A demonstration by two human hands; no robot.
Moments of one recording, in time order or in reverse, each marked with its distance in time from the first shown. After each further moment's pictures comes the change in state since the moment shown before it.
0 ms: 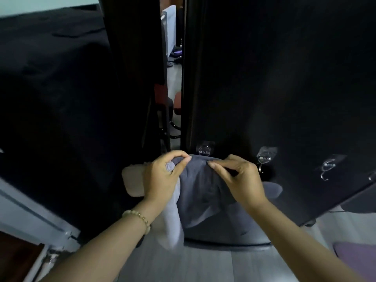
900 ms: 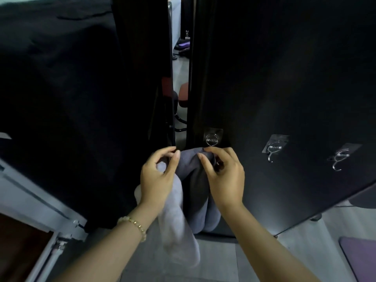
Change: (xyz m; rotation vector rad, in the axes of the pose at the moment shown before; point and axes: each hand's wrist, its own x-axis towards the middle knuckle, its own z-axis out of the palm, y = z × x) left_hand -0.018 -0.020 -0.022 0.000 0.114 -0.112; right_hand -0.018 -0.024 0.057 -0.014 0.250 0.202
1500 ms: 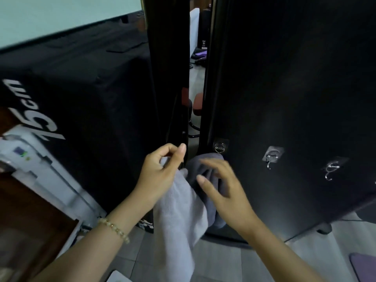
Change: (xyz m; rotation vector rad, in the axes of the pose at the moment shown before) left_hand -0.021 0.102 -0.058 -0.052 -0.216 0.011; right_hand -0.030 -0.067 -0.061 0.285 -0.495 -0.079
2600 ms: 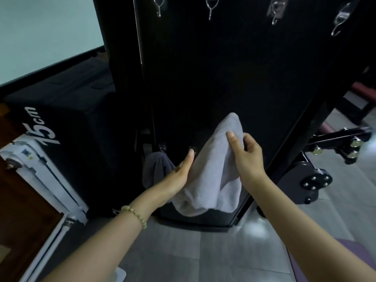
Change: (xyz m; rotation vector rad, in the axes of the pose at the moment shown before) left_hand -0.133 0.221 0.137 0.101 -0.437 -0.520; right_hand -0.085 -0.149 -0.237 0.237 0.415 0.252
